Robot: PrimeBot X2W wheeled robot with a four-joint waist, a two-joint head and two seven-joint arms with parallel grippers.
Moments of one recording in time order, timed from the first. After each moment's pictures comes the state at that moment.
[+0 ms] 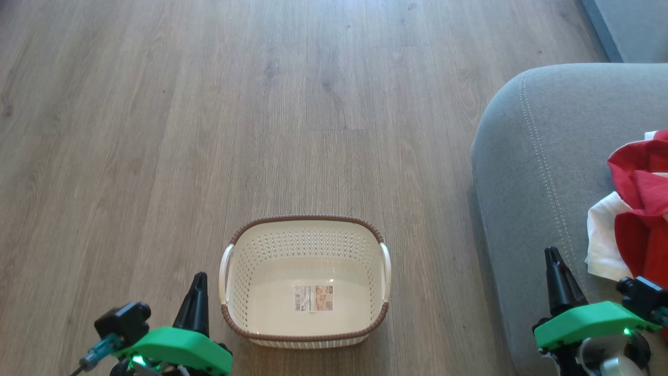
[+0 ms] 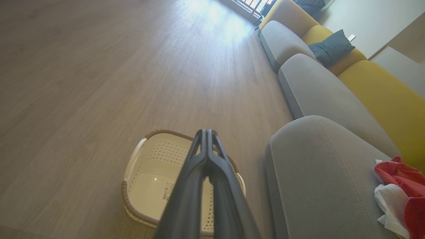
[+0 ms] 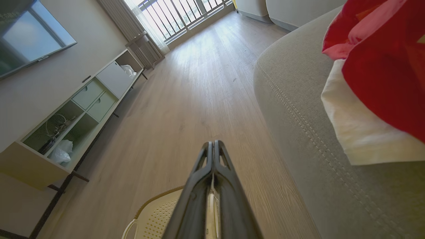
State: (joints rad) left arm 0.06 0.07 -0.16 0.20 -0.64 0.07 -0.18; right arm 0.01 -0.10 -0.04 0.31 0.63 0.12 -0.16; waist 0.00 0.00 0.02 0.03
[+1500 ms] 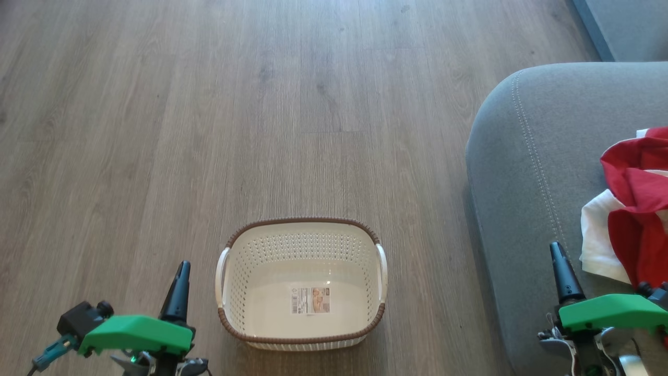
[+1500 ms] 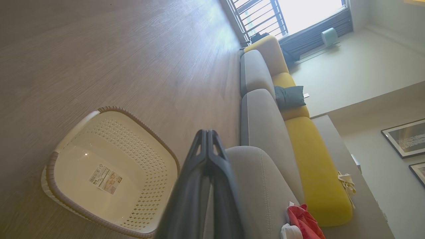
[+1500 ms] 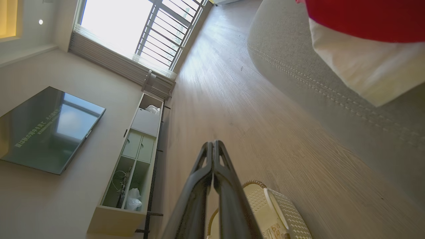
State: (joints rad) left arm 0.01 0.07 -0.07 0.23 -1.12 -0.02 -0.06; right arm -0.01 -0.07 -0.09 0.29 1.09 0.12 -0.03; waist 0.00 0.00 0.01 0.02
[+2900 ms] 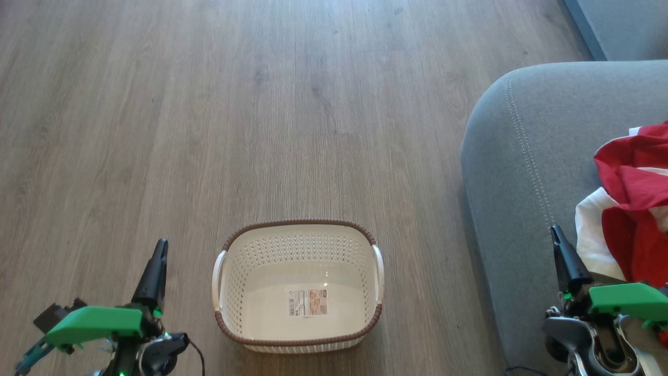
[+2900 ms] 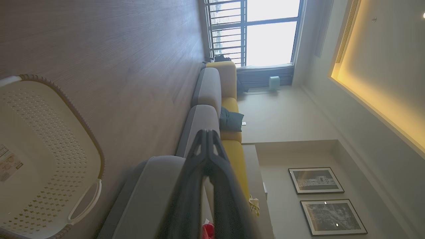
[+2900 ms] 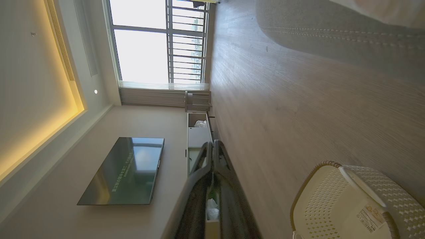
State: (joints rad) left arm -0.05 0.07 0.03 0.27 -1.57 -0.11 0.06; right arm -0.06 -0.05 -0.13 0.28 1.54 0.12 0.09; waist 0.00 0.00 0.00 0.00
